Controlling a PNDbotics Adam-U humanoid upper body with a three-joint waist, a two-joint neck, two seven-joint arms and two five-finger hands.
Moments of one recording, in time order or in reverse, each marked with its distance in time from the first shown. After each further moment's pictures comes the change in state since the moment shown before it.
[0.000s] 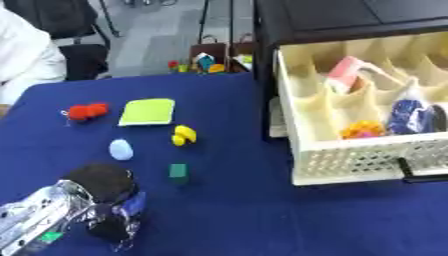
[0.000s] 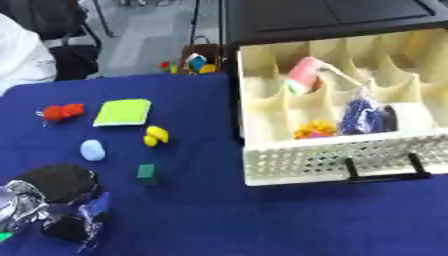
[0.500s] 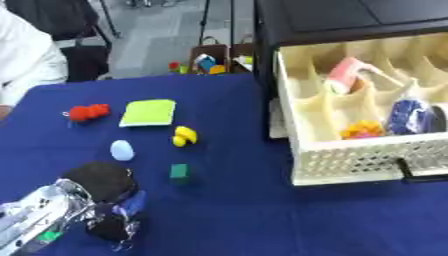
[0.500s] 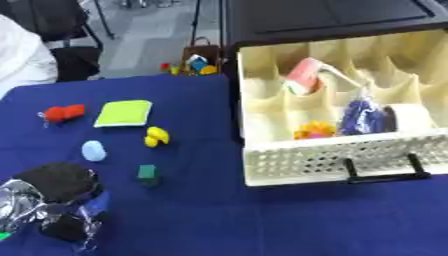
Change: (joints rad) left arm 0.000 0.018 0.012 -0.039 0.012 0.004 0.002; right arm 0.001 0.000 0.000 0.000 0.000 0.004 -0.004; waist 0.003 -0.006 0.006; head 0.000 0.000
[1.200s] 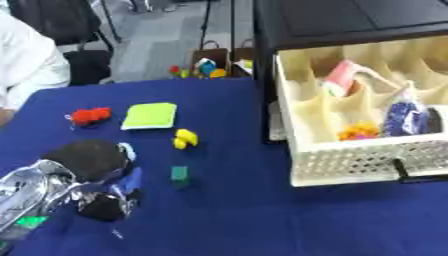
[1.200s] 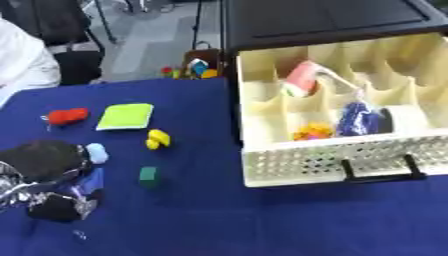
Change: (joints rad) left arm -0.030 0.014 0.101 -0.043 0.090 0.029 0.077; right arm 0.006 0.000 0.000 0.000 0.000 0.001 -0.001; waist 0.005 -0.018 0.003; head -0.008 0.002
